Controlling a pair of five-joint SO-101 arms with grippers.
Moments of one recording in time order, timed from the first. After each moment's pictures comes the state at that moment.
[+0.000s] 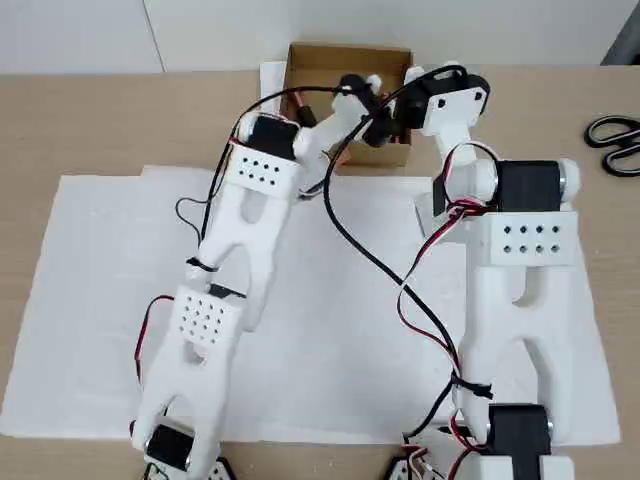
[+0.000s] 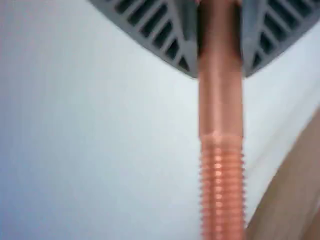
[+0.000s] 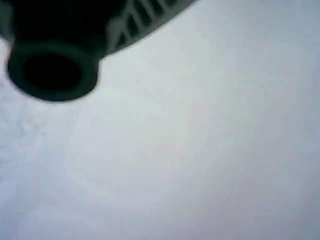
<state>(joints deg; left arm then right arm) 16.4 54.0 -72.0 99.4 -37.3 -3.7 -12.0 -11.5 99.3 14.5</state>
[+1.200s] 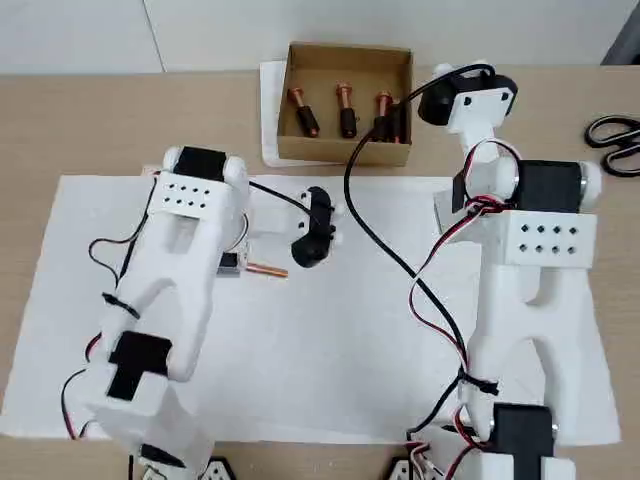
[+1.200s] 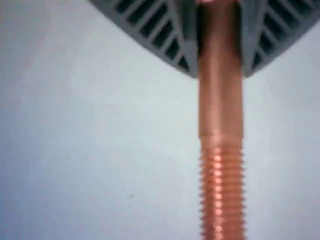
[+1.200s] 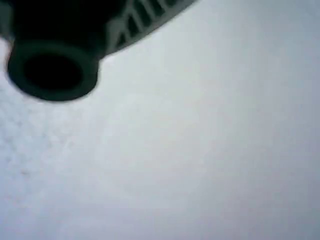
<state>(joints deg) 7.7 11.8 -3.0 98.8 -76.4 -0.2 -12.0 -11.5 99.2 14.5</state>
